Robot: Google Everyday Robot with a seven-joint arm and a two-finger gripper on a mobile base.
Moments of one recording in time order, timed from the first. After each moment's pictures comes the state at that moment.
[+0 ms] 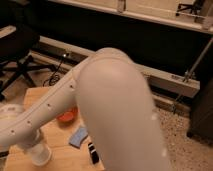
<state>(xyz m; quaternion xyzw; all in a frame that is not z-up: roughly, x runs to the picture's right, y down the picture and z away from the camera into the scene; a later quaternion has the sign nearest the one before) -0.297 0.230 0.658 -0.26 0.10 0.50 0.82</state>
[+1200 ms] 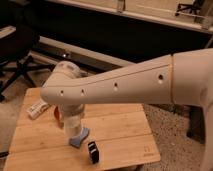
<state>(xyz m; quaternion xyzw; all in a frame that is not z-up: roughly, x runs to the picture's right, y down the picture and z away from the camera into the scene) -0.122 0.112 0.614 -0.21 0.15 0.61 0.75</state>
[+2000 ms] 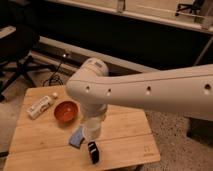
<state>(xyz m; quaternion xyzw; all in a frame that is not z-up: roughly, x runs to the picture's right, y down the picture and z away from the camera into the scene) -0.038 0.118 0.592 -0.21 0.19 0.63 0.72</state>
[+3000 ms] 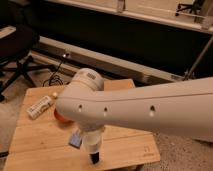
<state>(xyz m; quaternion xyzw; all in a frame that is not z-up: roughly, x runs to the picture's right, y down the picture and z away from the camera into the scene) -0.046 0.158 0.554 -0.20 0.20 0.59 0.75</state>
